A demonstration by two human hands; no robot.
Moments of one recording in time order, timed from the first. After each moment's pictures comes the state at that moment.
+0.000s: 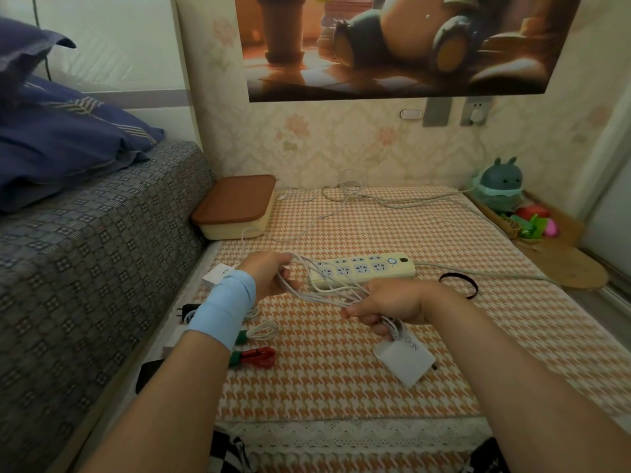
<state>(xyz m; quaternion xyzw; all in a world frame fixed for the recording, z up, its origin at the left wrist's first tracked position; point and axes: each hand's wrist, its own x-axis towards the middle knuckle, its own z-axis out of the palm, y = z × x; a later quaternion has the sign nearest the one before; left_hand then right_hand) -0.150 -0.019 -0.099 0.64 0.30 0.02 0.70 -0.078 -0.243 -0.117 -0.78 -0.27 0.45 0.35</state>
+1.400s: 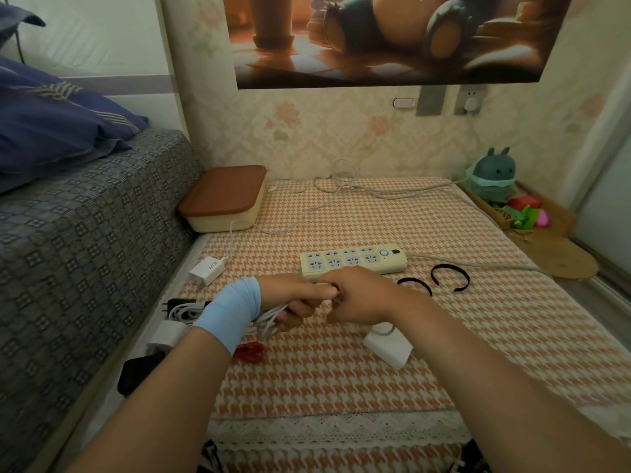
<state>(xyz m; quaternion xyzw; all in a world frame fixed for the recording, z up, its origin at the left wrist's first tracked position) -0.156 -0.045 -0.118 0.76 0.06 -0.31 0.56 -0.092 -0.217 -0.126 -0.86 -0.46 0.14 0.18</state>
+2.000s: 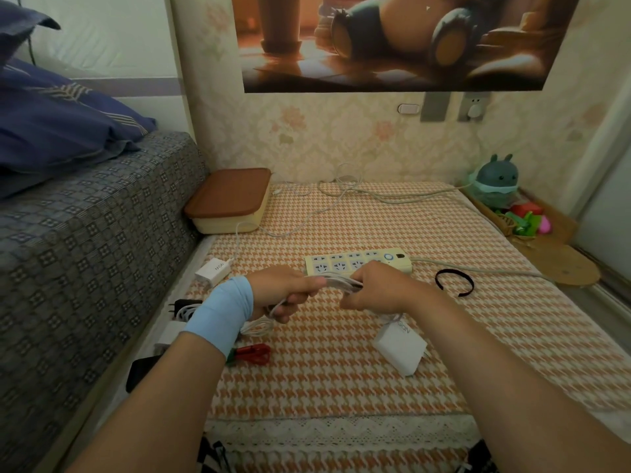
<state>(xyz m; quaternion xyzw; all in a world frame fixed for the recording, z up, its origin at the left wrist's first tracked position) -0.164 -0.029 -0.113 0.78 0.07 -0.20 0.59 -0.068 -0.229 -0.131 -0.89 -0.32 0.20 0.25</state>
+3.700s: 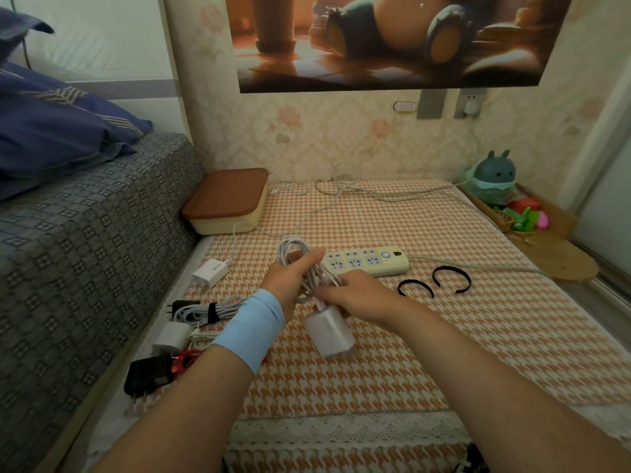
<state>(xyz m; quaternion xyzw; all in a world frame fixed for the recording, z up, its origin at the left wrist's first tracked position) -0.144 -0.066 -0.137 0.61 0.23 0.10 0.75 -0.101 -0.211 -0.139 -0.81 -0.28 0.25 0.45</state>
